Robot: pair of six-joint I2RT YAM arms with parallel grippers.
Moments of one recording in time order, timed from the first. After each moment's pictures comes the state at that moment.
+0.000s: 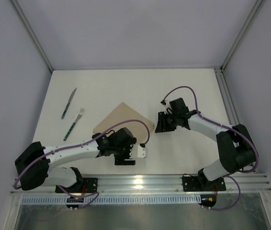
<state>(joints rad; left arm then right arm) -1.00 1.29 0.76 -0.52 0.17 0.59 0.41 1.52 0.85 -0.30 -0.38 0.28</state>
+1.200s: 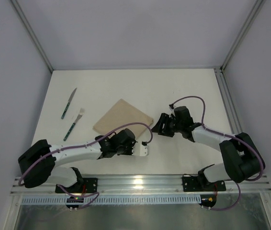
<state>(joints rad) -1.04 1.36 0.67 -0.27 -0.08 0.70 0.41 1.39 0.58 0.03 -0.40 0.69</state>
